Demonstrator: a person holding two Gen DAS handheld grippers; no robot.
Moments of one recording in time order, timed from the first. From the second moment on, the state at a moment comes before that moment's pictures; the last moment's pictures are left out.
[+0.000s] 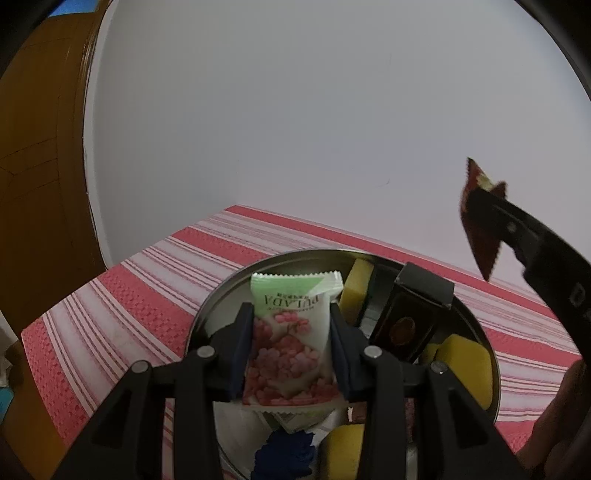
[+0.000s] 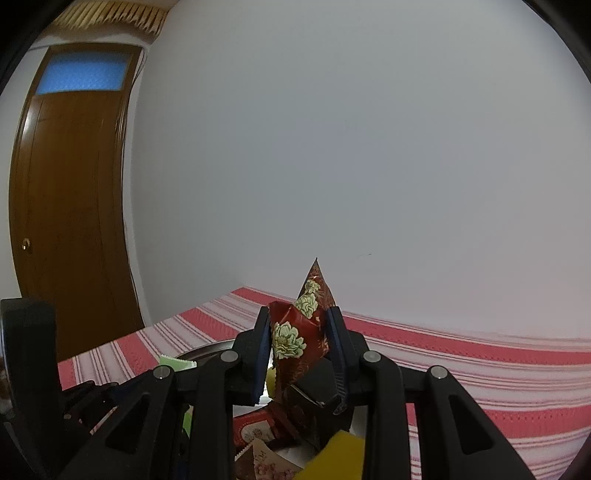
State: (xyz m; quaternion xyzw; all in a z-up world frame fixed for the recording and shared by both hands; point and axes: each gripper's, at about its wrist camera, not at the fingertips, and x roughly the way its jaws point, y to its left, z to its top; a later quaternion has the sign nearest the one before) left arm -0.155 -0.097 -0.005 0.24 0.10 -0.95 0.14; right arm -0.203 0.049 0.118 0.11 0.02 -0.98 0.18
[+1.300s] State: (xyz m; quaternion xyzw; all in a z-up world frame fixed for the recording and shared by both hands) left arm -0.163 -0.092 -0.020 0.31 0.07 -0.93 0.17; right arm -0.193 0.099 0.121 0.22 -0.08 -0.97 0.10
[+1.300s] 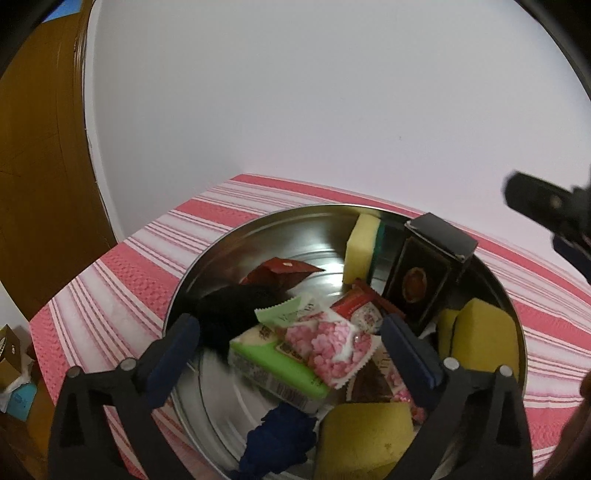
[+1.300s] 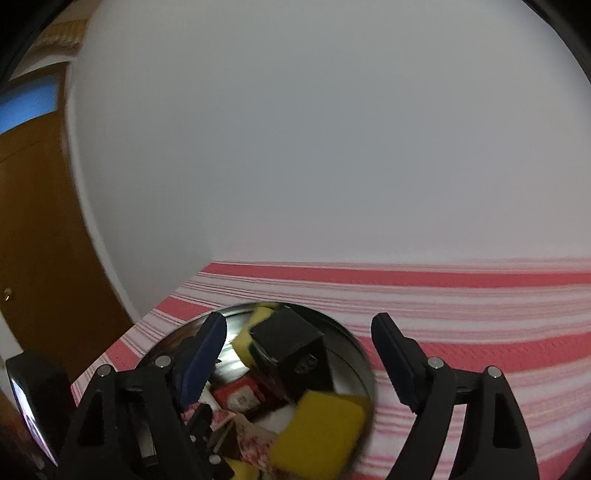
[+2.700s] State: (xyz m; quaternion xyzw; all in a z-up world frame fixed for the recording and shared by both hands) left arm -0.115 -0.048 0.027 0.29 -0.01 -0.94 0.16; right arm -0.078 0.136 0.121 0.17 -0.08 -0.98 -0.02
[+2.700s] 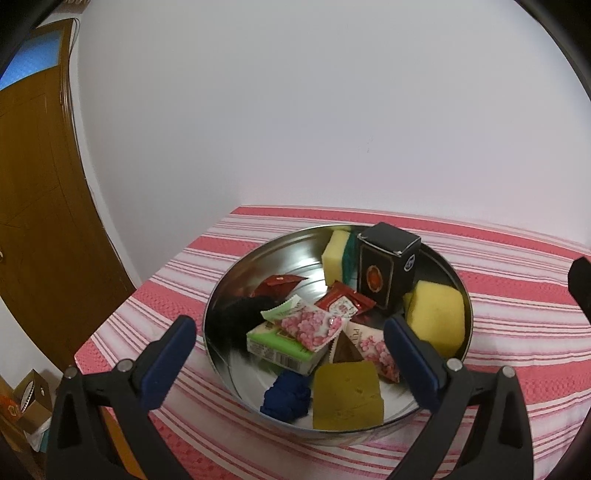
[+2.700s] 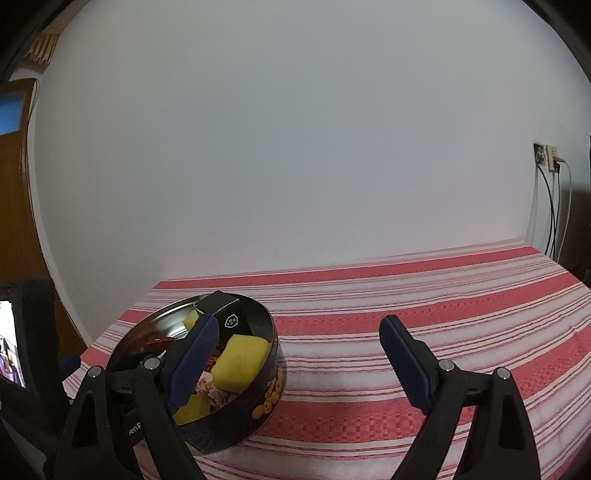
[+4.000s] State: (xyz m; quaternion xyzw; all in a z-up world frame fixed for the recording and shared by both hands) left arm -0.115 -0.050 0.022 0.29 0.01 -0.95 0.15; right arm -0.066 0.140 0.120 0.16 -0.08 -0.98 -0.03
